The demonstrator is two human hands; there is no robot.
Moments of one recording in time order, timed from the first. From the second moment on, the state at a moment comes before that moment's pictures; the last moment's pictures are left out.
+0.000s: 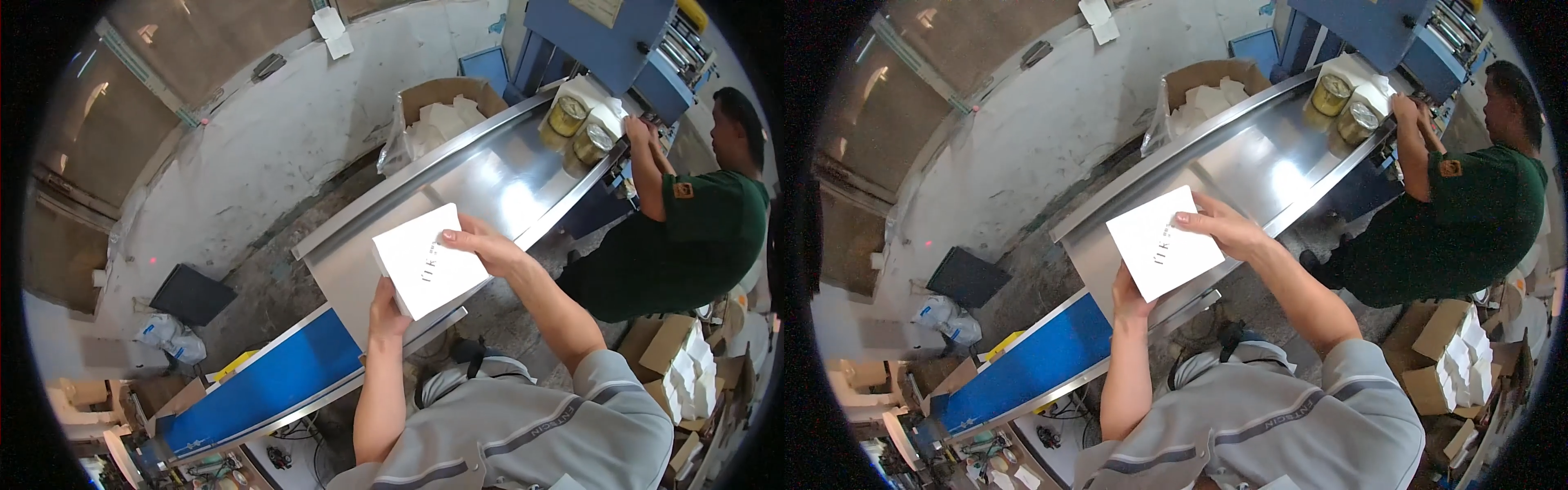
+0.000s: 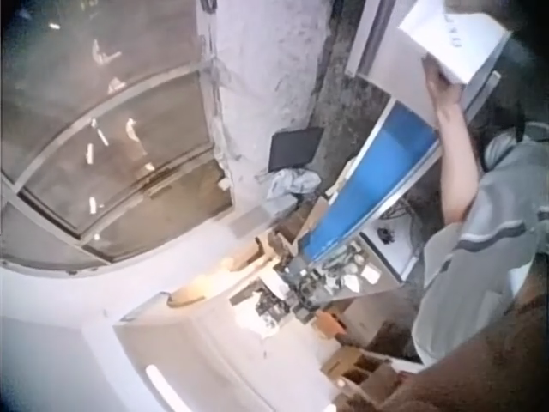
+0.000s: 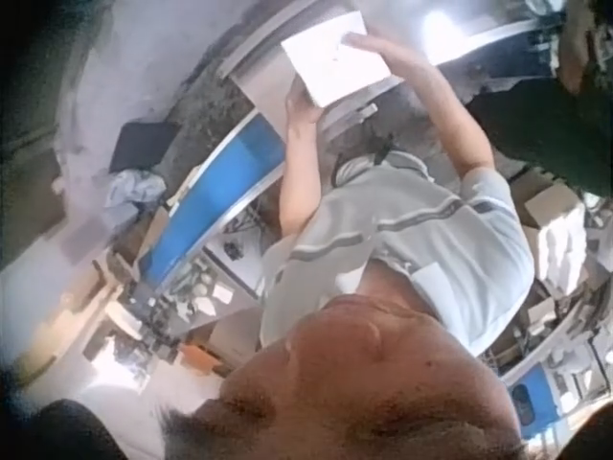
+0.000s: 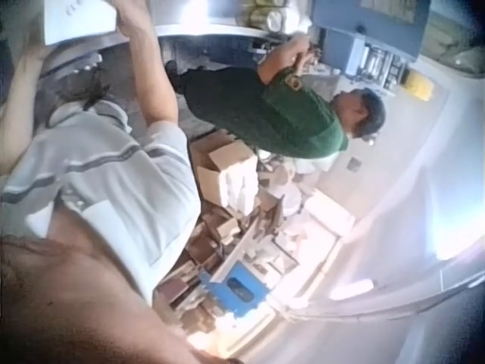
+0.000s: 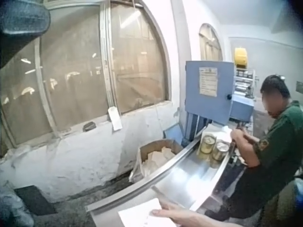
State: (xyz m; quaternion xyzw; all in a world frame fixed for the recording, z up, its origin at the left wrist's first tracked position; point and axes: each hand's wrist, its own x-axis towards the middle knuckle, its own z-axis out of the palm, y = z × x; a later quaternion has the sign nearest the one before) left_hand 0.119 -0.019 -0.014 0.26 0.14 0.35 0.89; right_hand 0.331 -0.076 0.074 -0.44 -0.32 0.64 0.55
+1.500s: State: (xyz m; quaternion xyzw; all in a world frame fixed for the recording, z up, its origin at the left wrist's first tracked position) left_hand -0.150 -0.151 0.016 0.34 0.48 0.49 0.64; right_hand 0.064 -0.090 0.018 -0.45 -0.38 0.69 0.42
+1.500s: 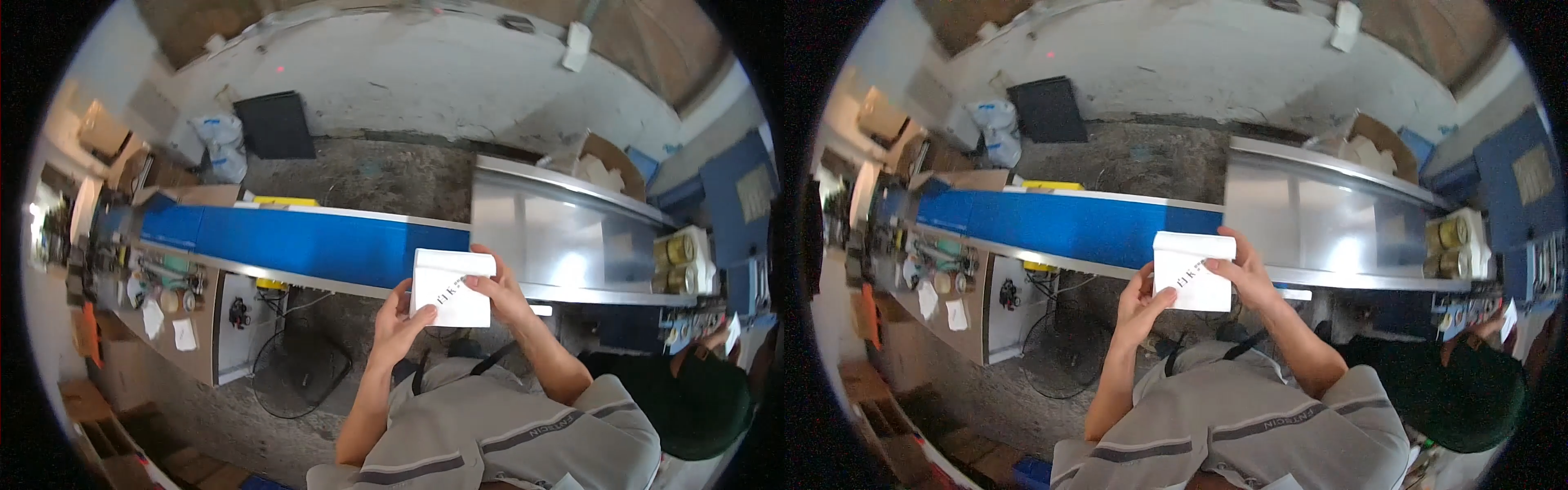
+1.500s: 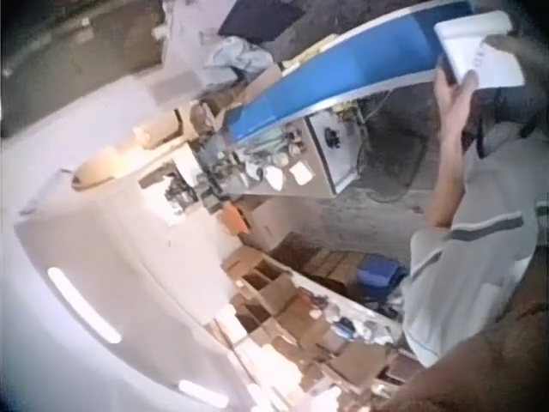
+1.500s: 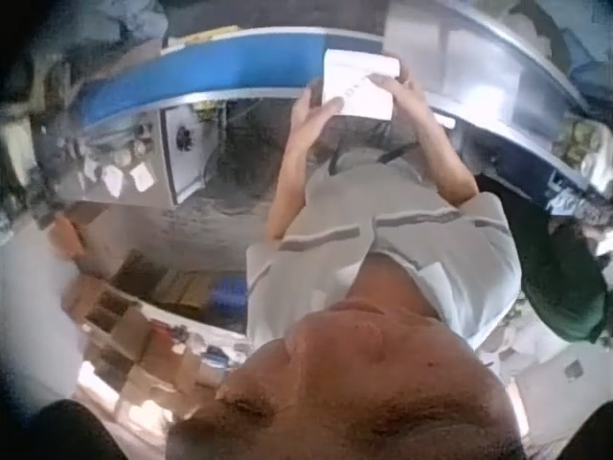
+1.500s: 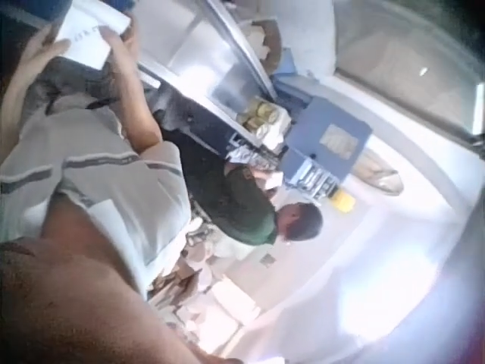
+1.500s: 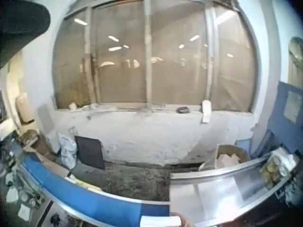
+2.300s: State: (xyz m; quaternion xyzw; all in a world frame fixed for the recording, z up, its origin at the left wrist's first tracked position) left_hand -0.582 -0.299 0.031 0.11 0.56 0.74 0.36; right_hand -0.473 -0.097 0.043 -0.28 -0.48 0.81 0.18
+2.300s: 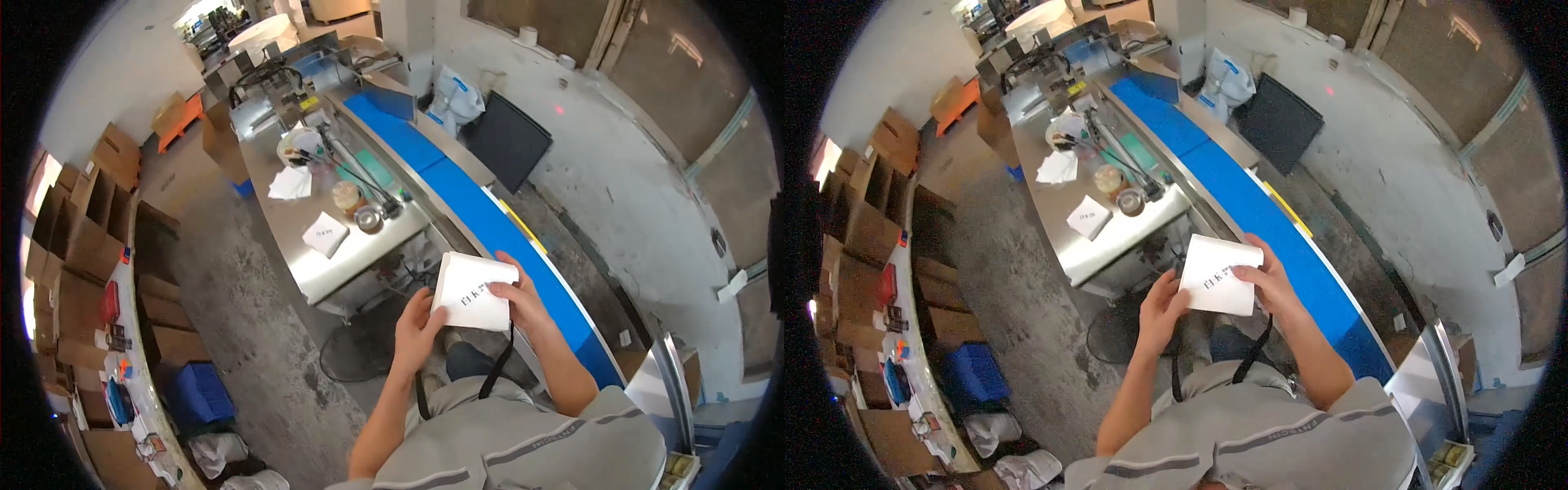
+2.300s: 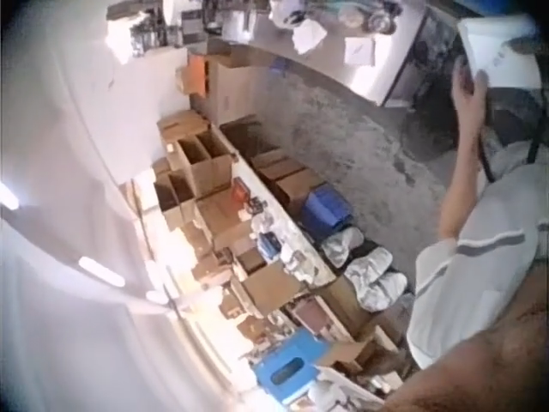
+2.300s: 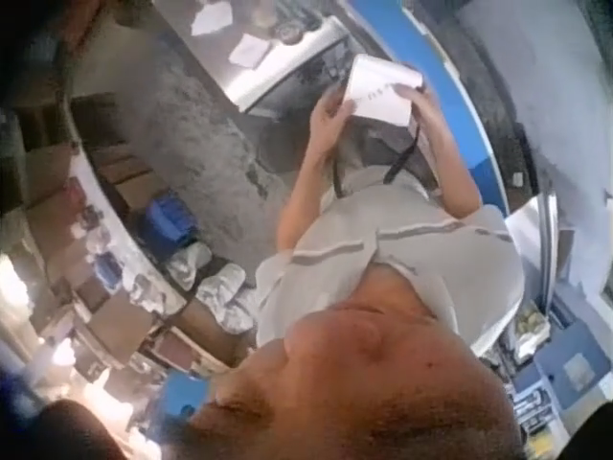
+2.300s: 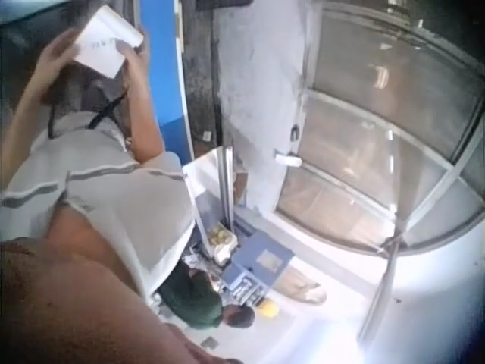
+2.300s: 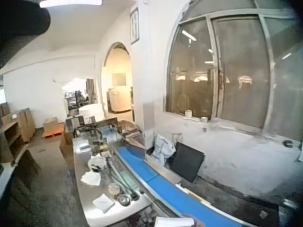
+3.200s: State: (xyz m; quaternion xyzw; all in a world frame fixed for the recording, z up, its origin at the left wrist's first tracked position) left_hand -0.730 -0.238 -0.124 -0.16 0.73 0.54 0.39; right_hand -1.052 0.185 -0.205 -0.43 -0.26 0.83 0.26
